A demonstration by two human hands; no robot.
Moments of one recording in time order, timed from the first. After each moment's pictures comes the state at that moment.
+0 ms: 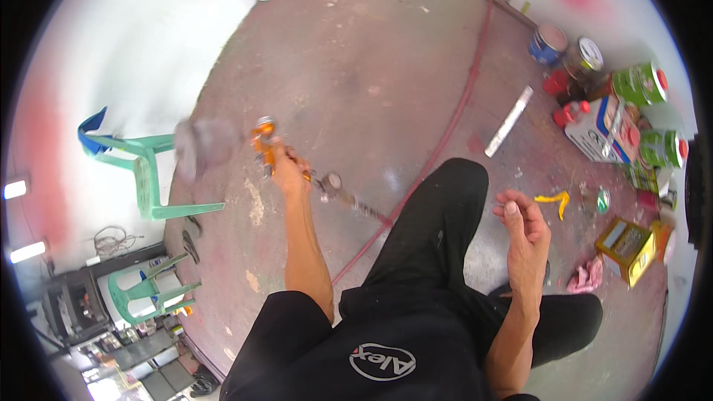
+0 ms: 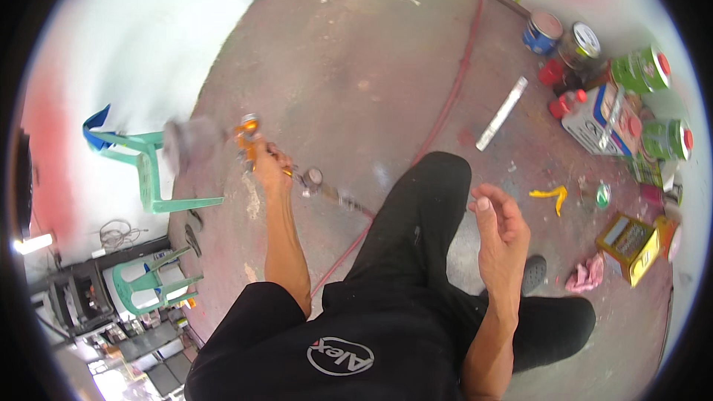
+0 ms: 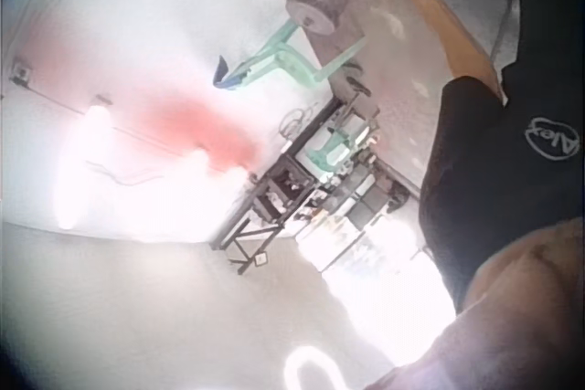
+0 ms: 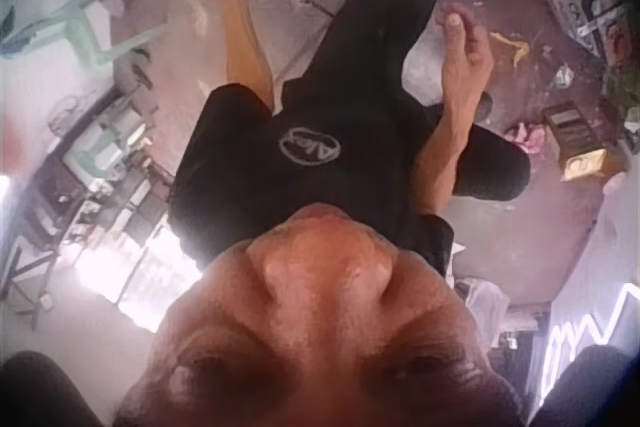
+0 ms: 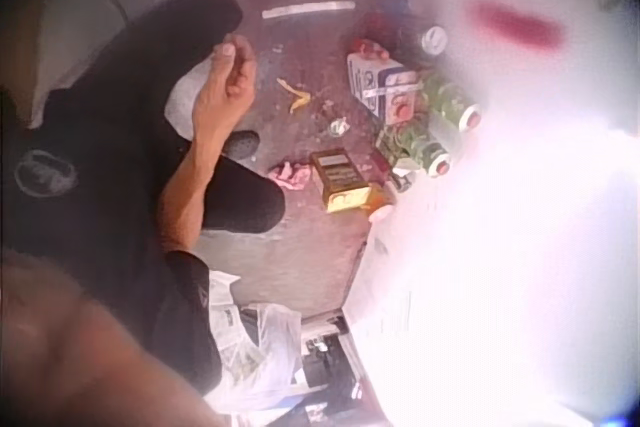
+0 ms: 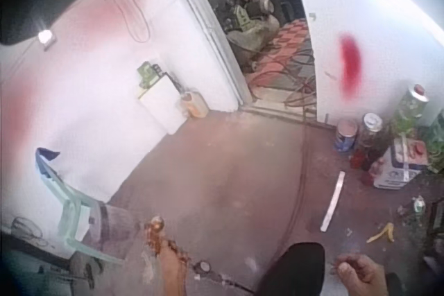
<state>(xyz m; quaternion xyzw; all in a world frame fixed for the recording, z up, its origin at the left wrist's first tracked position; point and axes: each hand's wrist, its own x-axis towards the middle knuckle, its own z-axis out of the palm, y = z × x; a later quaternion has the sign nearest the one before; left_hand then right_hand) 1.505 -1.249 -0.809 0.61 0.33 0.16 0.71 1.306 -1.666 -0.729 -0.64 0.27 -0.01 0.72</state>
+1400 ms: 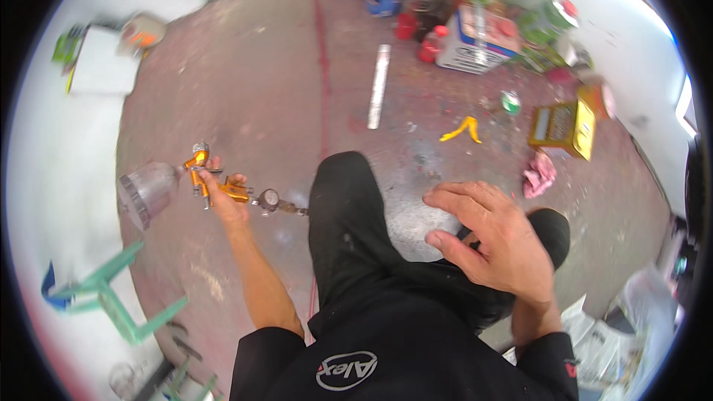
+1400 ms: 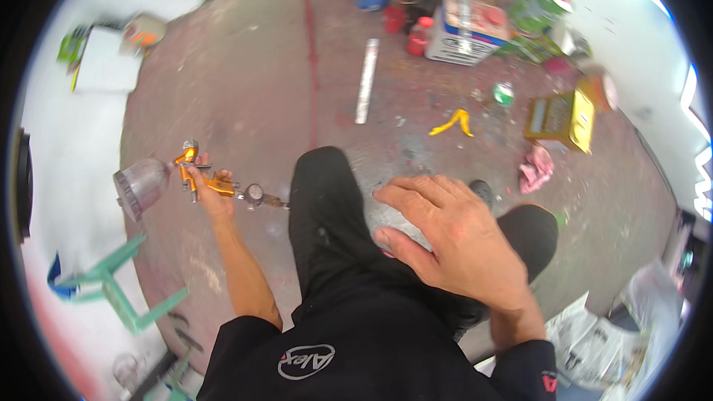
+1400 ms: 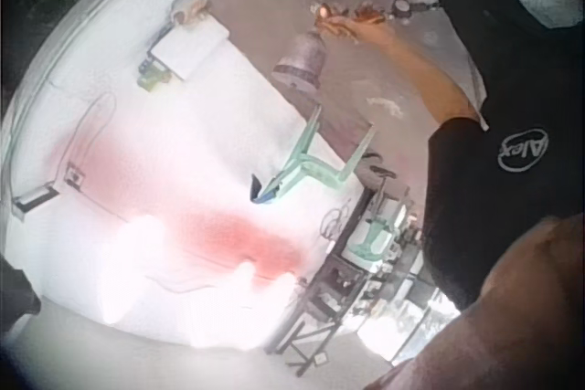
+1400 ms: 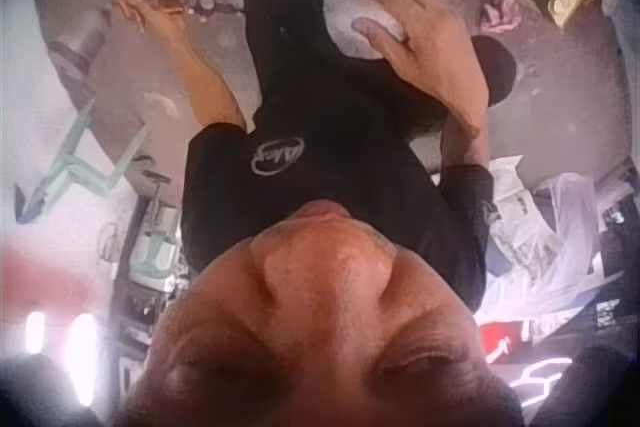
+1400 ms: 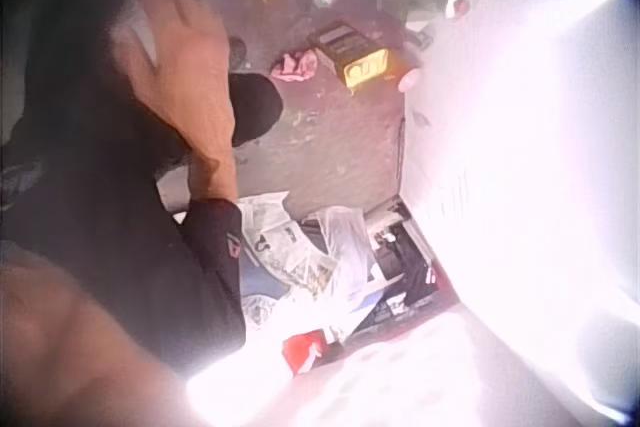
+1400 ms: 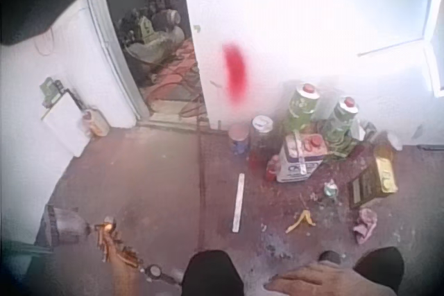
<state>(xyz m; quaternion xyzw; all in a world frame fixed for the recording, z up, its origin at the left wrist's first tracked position) 1.509 -1.299 -0.828 0.63 0.14 0.00 0.77 1.239 -1.701 -0.584 -0.92 0.02 0.00 0.39</state>
